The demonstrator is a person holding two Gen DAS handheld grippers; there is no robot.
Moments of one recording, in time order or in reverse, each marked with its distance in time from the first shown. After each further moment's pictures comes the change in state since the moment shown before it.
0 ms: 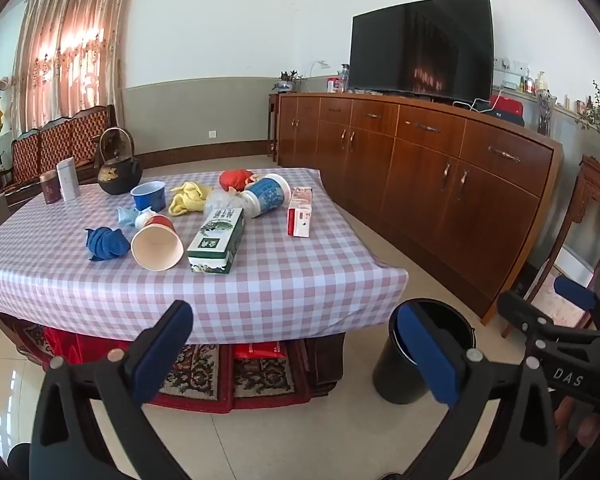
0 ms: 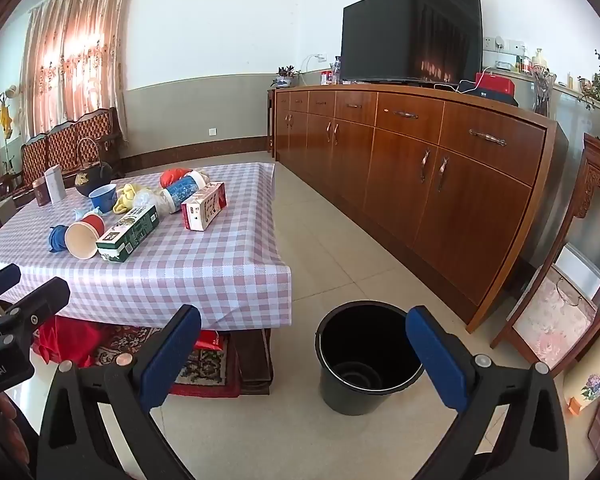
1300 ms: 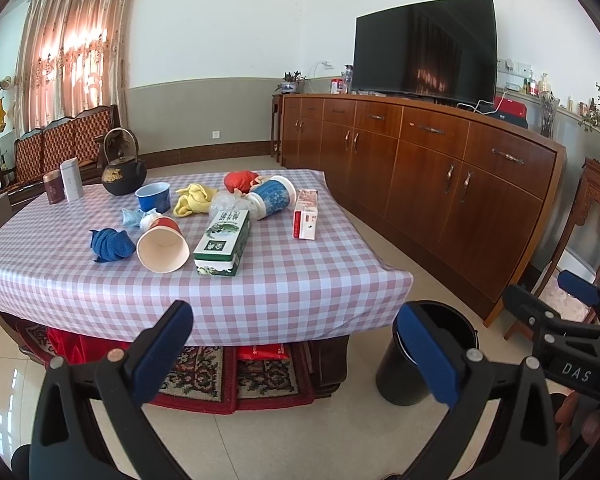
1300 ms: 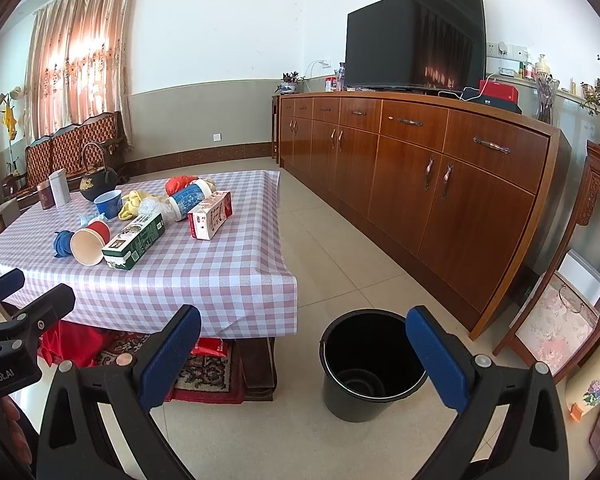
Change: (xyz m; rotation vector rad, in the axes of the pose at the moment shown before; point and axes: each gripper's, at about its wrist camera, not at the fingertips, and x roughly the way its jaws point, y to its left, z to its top) left arm 0.000 0.007 0.002 -0.008 -0.010 0.007; right arm -0.003 0.005 0.007 0.000 -0.020 0.018
